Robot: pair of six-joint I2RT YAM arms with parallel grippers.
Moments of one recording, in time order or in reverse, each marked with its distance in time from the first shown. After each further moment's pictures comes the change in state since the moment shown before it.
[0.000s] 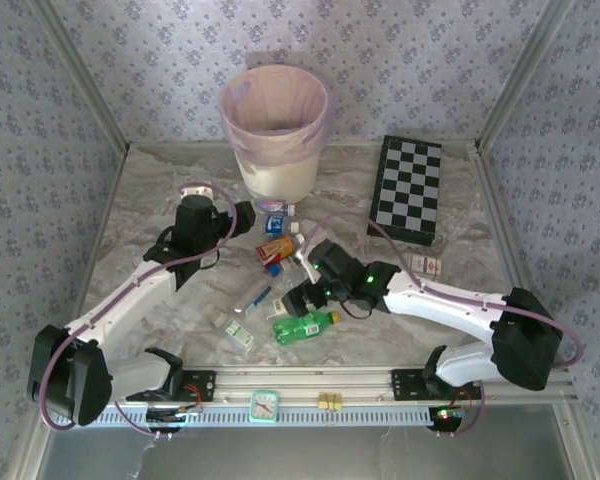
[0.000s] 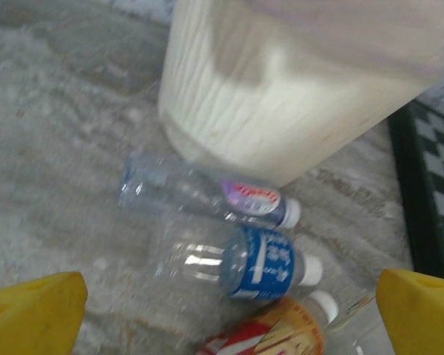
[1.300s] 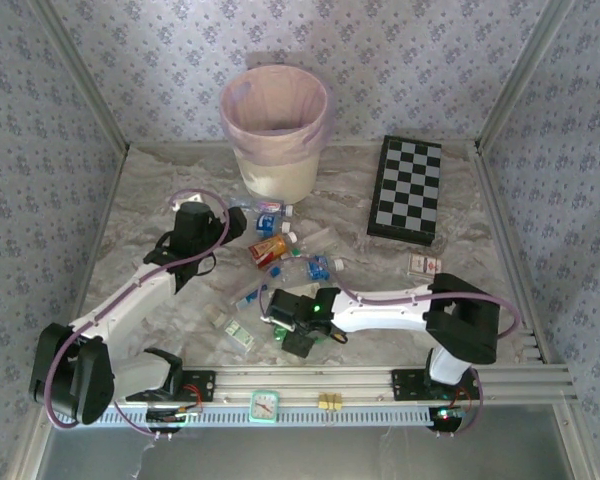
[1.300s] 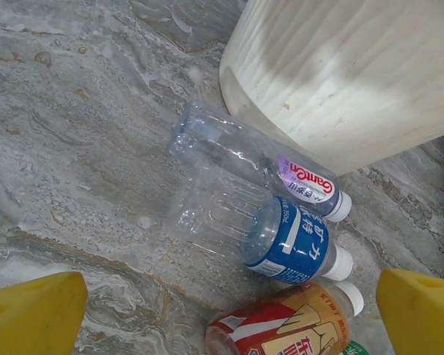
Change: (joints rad) left arm 0.042 0.009 -0.049 -0.008 -0.025 -0.105; right arm 0.251 0.319 0.110 -0.182 0.212 -0.305
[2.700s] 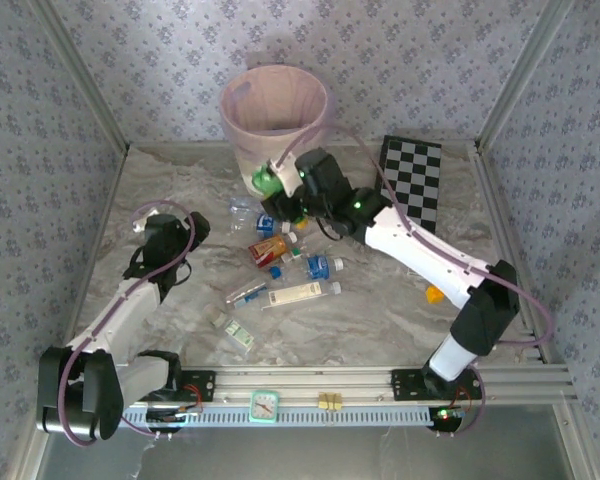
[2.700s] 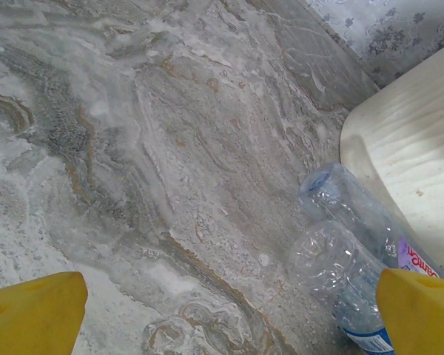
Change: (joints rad) left arm 0.249 -0.094 -0.146 0.031 0.004 -0.109; right arm -0.470 -0.021 0.608 0.163 -0.170 -0.040
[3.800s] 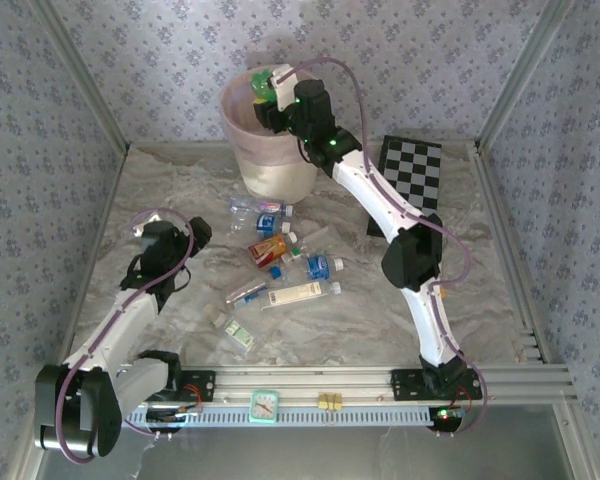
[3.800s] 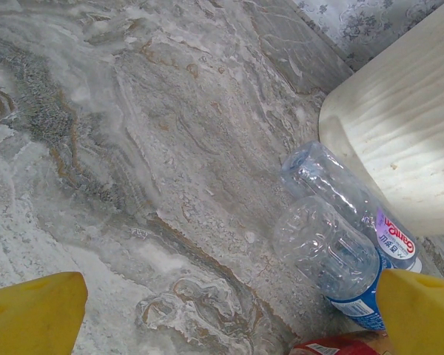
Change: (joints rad) left arm 0.000 -0.087 -0.050 -0.004 0.055 0.022; right arm -0.198 0.623 0.767 0.207 0.008 -0.014
